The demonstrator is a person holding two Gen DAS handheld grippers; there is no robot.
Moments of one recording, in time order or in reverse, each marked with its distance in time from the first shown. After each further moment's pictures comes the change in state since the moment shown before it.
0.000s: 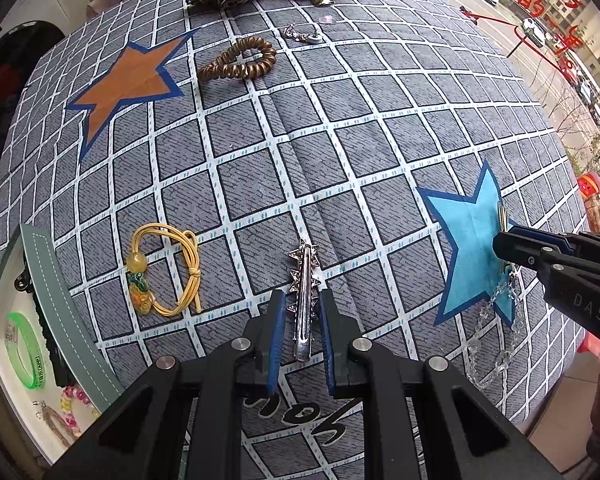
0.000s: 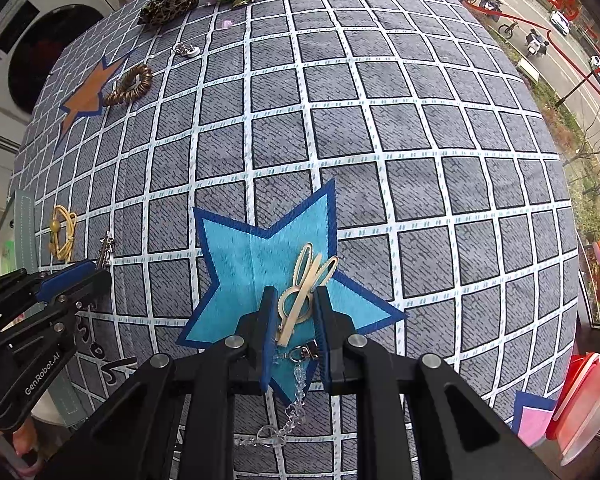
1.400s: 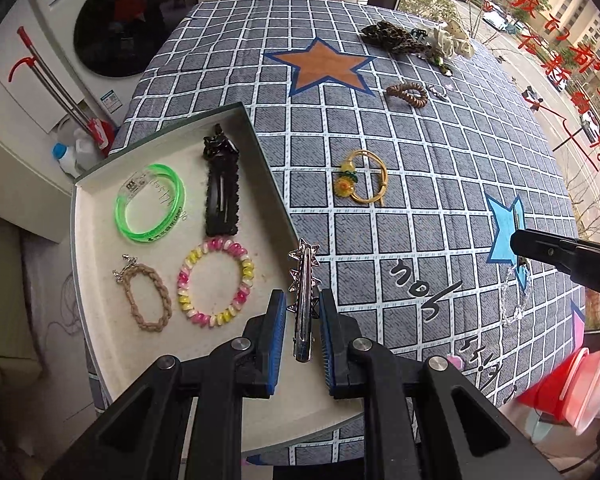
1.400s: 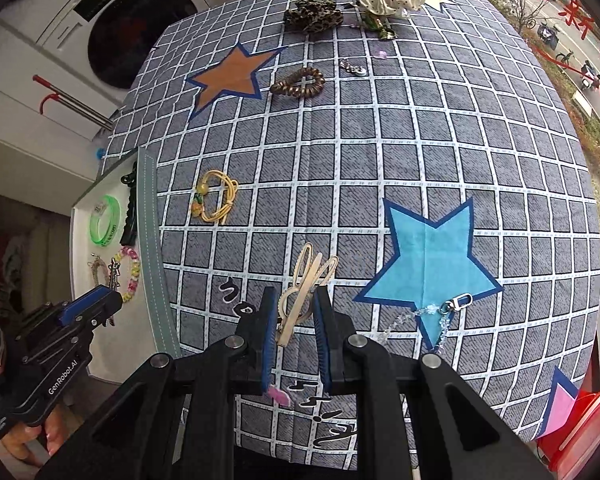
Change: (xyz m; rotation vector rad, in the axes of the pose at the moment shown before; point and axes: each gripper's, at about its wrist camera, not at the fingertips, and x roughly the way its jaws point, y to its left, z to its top) left arm -0.100 0.119 -0.126 -0.321 -0.113 0.080; right arm -0.062 0.101 -0.029 -0.186 -0.014 0.175
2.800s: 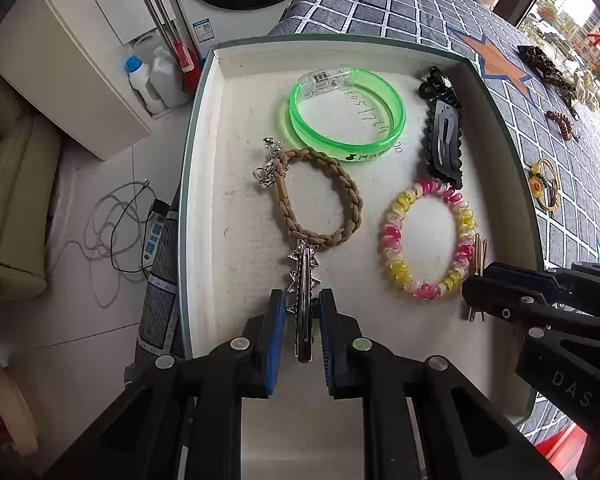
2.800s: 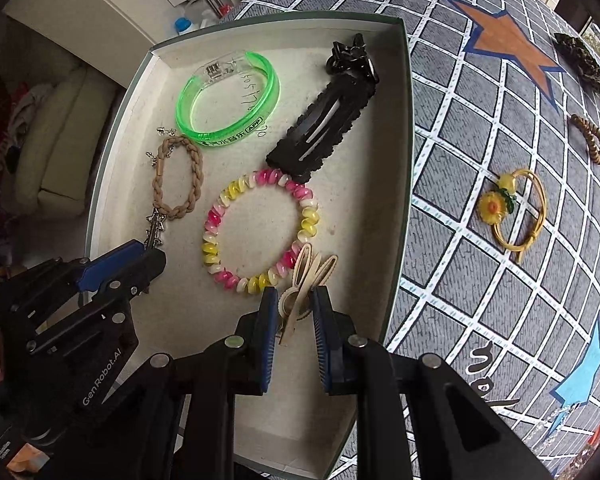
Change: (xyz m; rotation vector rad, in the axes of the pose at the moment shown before) left arm 0.058 0.132 -0.035 -0.270 0.060 0.123; right arm 0.135 0.195 -0.011 -0.429 0.222 0.006
